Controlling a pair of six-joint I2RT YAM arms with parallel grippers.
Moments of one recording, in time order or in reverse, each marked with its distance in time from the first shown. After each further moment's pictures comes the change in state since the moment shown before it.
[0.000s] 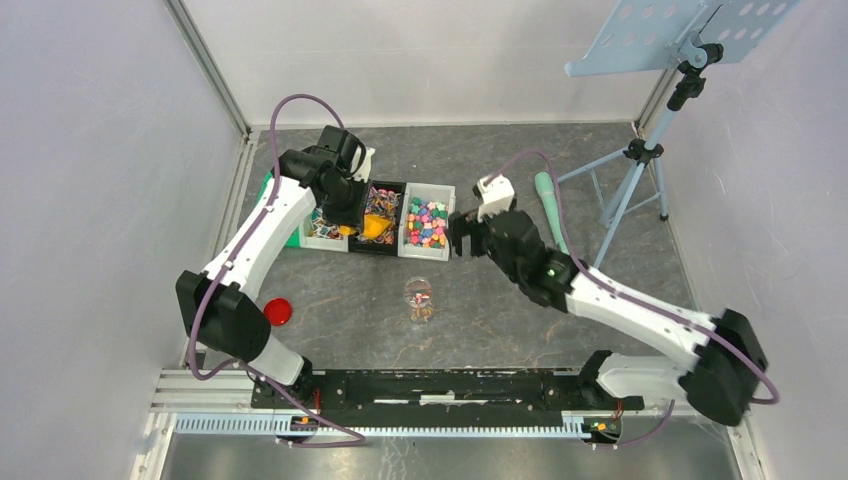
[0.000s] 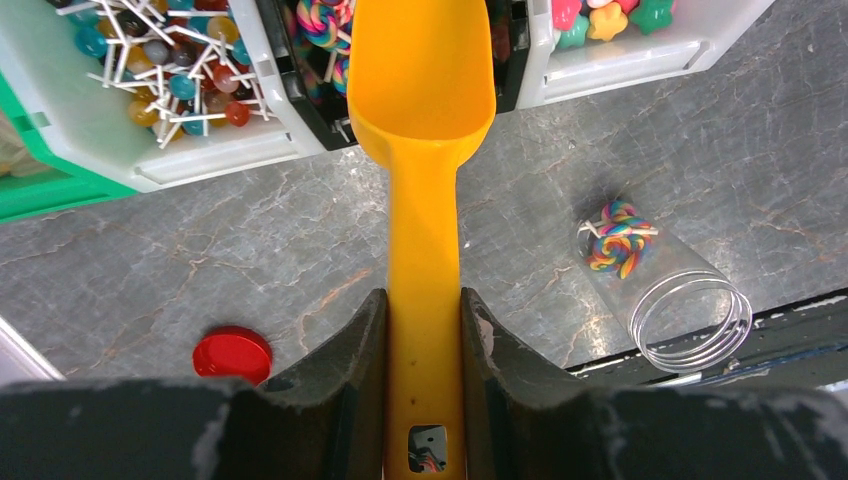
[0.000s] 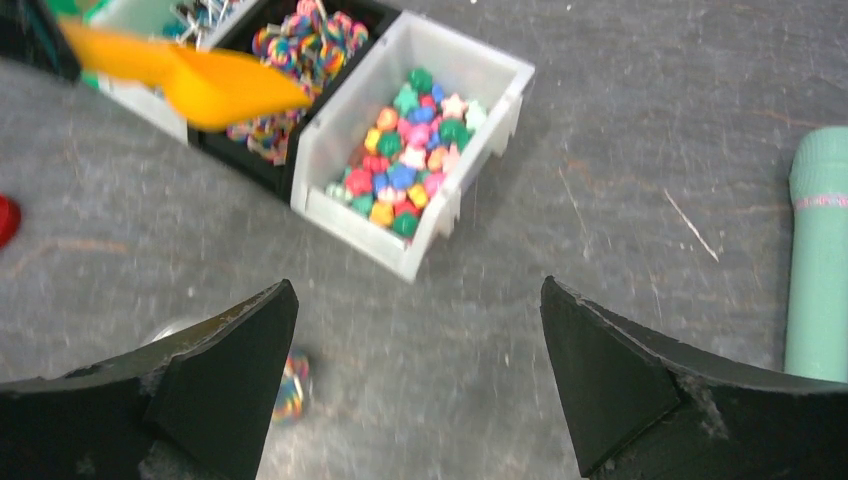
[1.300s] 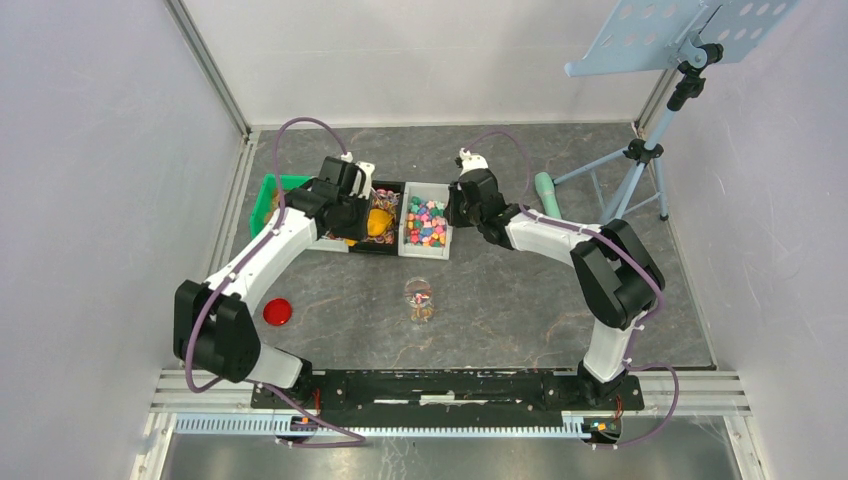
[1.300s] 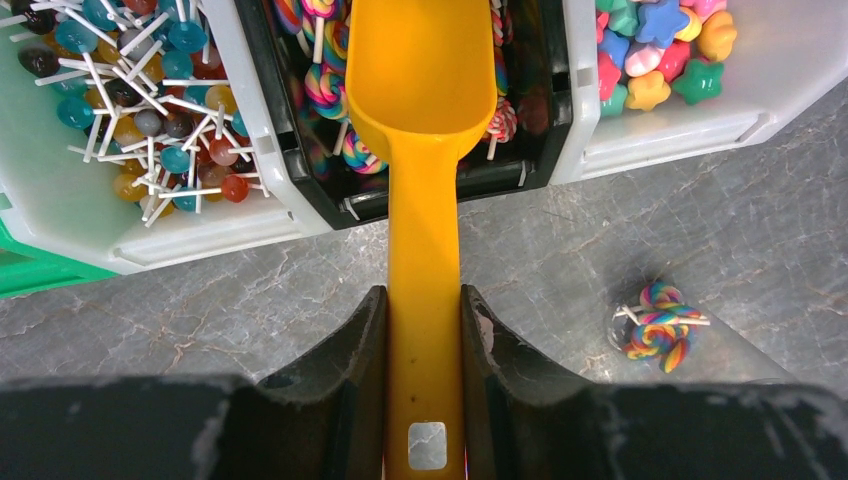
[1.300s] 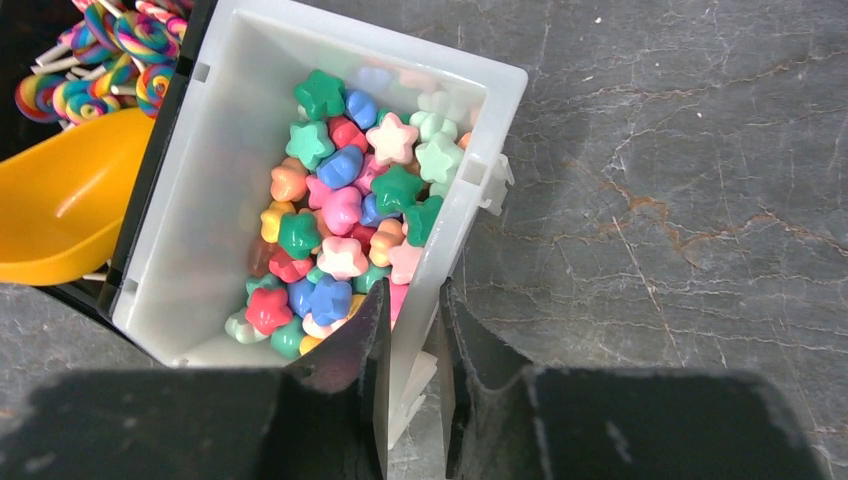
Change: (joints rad) left arm 0.007 -0.089 -0.336 0.398 -0.048 0.012; right arm -0.275 0.686 0.342 0.063 -0.300 0.166
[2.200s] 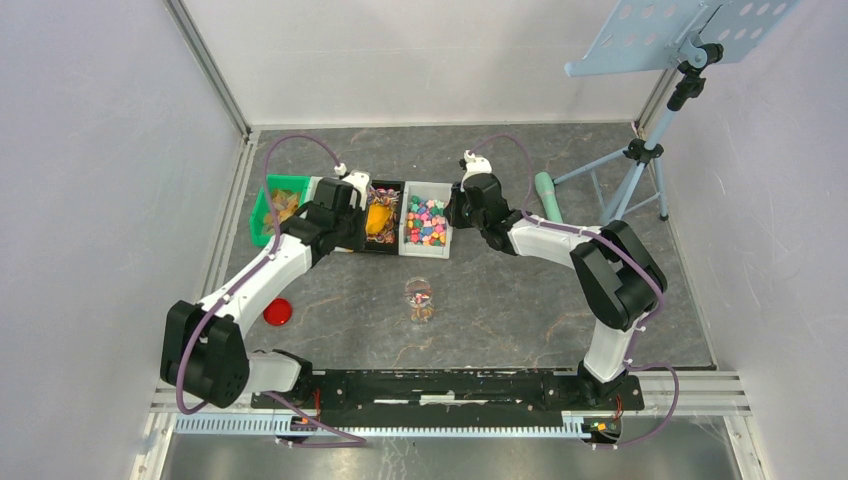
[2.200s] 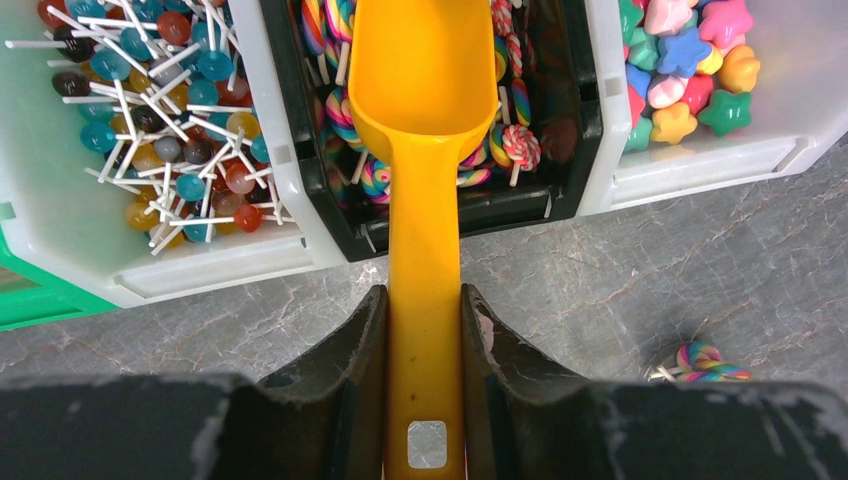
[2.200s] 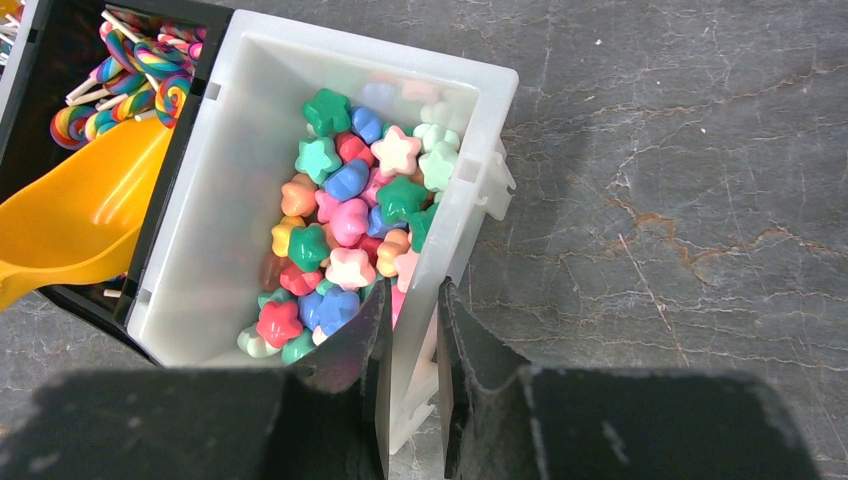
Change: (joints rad) left arm -0.008 -0.148 -0.270 0.299 -0.060 -0.012; right arm -0.005 -0.011 -0.075 0.137 -0.007 0.020
